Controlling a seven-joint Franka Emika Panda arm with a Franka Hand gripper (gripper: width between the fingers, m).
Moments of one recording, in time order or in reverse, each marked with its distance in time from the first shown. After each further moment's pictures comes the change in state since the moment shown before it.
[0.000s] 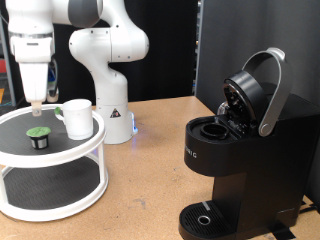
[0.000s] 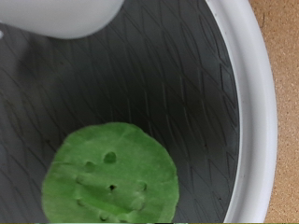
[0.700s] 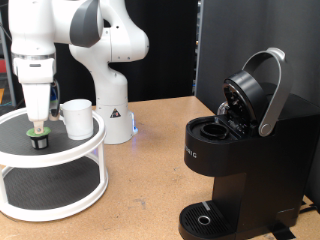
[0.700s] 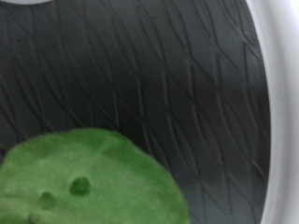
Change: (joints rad) arm -0.006 0.075 -0.025 -0.060 -0.010 0.143 -0.012
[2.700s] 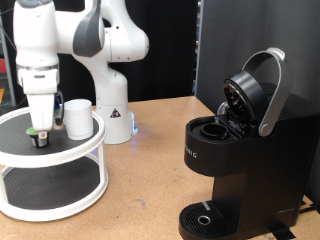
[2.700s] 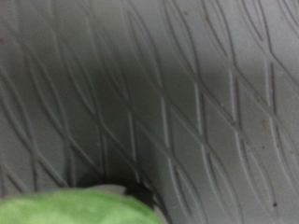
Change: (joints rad) arm -0.013 0.026 -0.009 -0.056 0.000 0.081 -0.005
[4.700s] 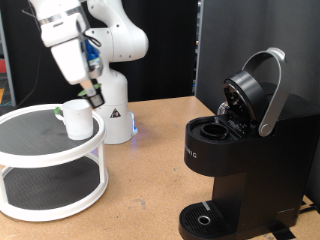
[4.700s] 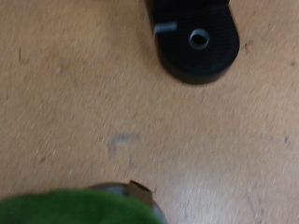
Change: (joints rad) arm 0.138 -0.134 0.117 0.191 0.531 -0.354 0.174
